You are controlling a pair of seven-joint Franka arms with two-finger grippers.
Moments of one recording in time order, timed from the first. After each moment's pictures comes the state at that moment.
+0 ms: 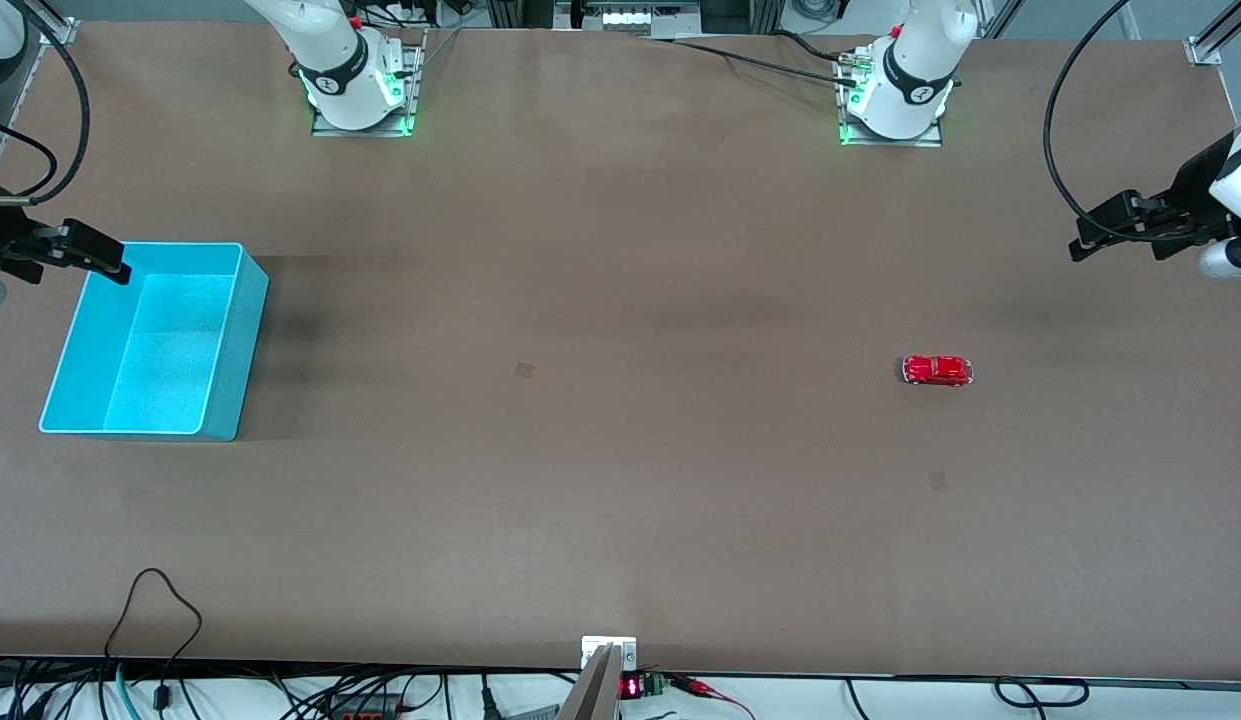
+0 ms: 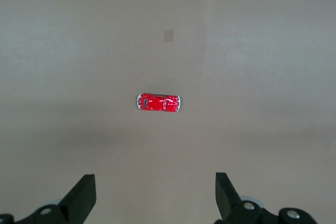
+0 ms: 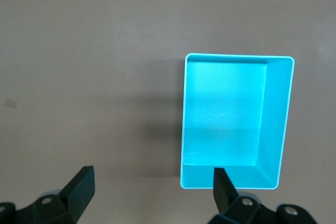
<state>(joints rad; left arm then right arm) -0.02 -0.03 0.06 -1.68 -0.05 1.62 -0.01 -0.01 0.07 -0.06 -1.60 -0.04 1.65 -0.07</state>
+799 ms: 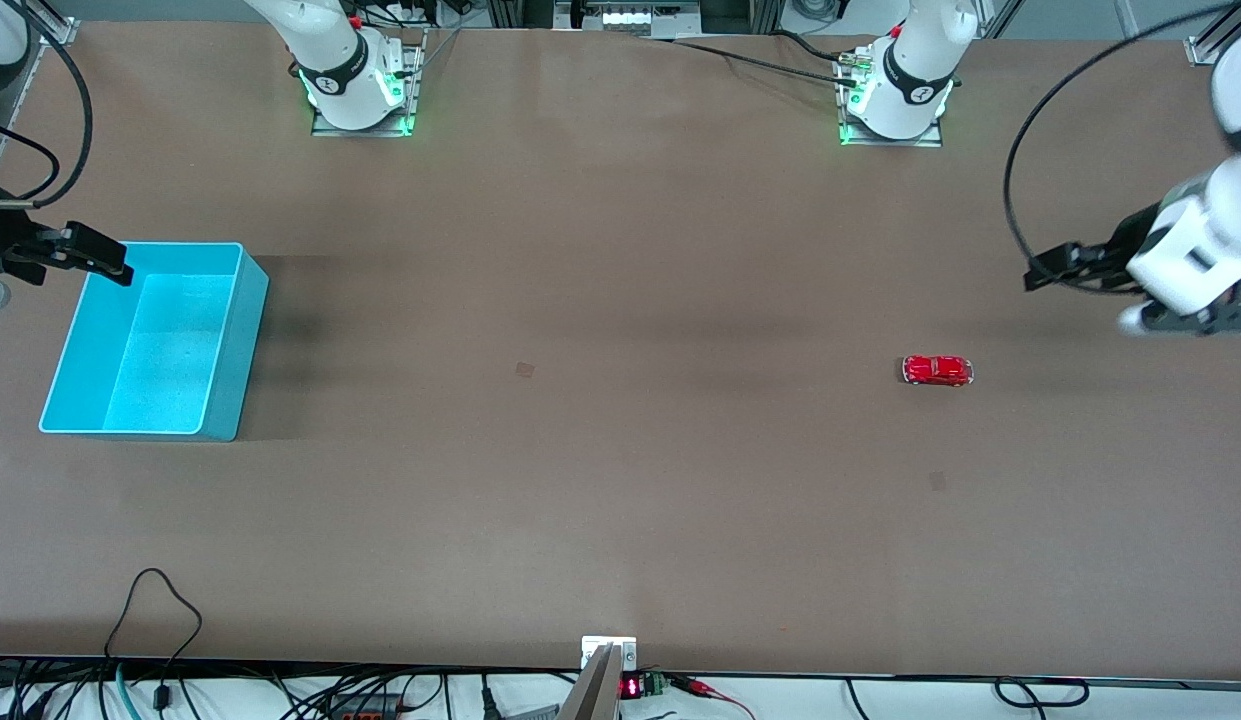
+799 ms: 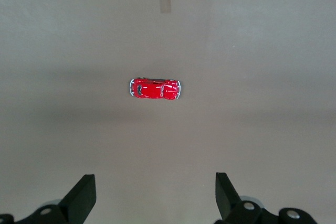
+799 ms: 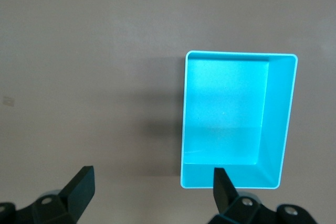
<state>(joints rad) -0.03 0.12 0.06 -1.70 -0.05 1.63 0.00 -0.01 0.09 -0.06 -1.60 -0.04 1.65 -0.08</state>
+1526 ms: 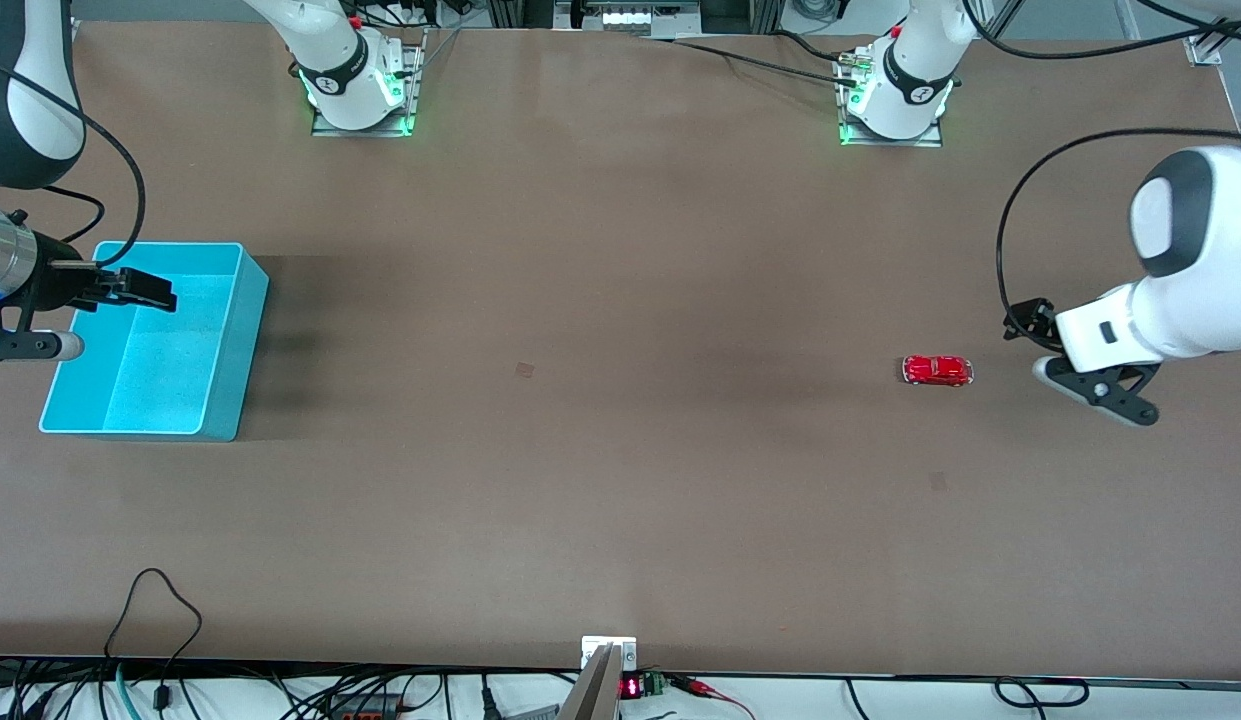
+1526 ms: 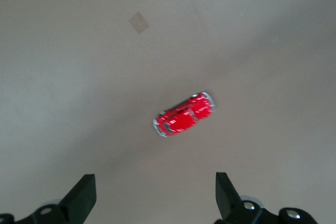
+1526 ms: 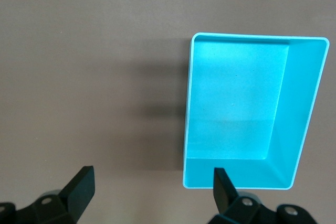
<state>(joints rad) -0.02 0.28 0.06 -1.77 0.05 1.90 0.63 -0.01 0.19 -0.05 -1.61 -0.04 1.65 -0.08</state>
